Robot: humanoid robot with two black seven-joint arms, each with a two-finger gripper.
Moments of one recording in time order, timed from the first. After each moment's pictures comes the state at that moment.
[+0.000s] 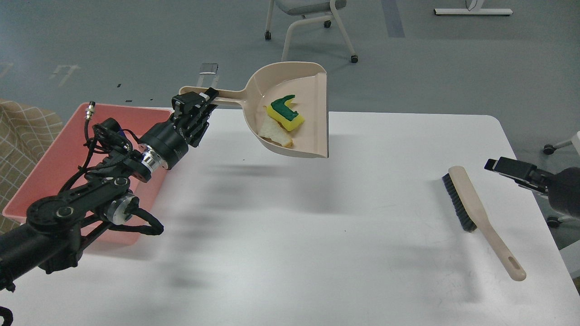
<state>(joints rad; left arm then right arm) -0.57 0.59 -0.59 -1.16 0.58 -0.03 -0.49 0.20 -0.89 1.27 1.59 -1.20 0.49 -0.28</state>
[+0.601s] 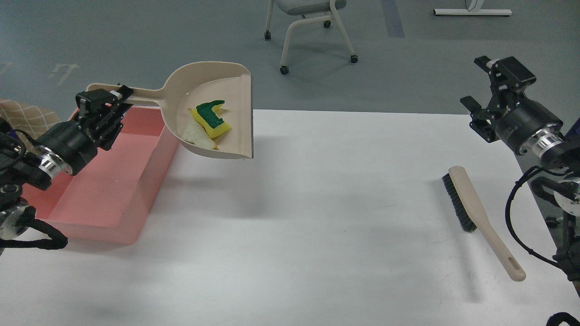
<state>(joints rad) -0.41 0.99 -0.64 -1.33 0.47 -0.04 -0.49 0.42 -0.19 1.65 1.22 -1.18 0.49 -0.15</state>
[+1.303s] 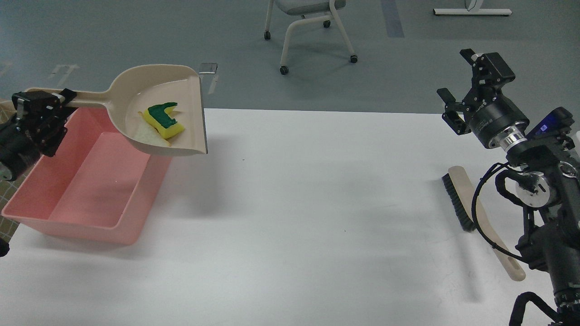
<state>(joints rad) -0.34 1.21 -0.65 -1.33 0.32 -0.06 -0.49 0.51 -0.10 1.65 1.01 -1.14 0.49 -0.01</state>
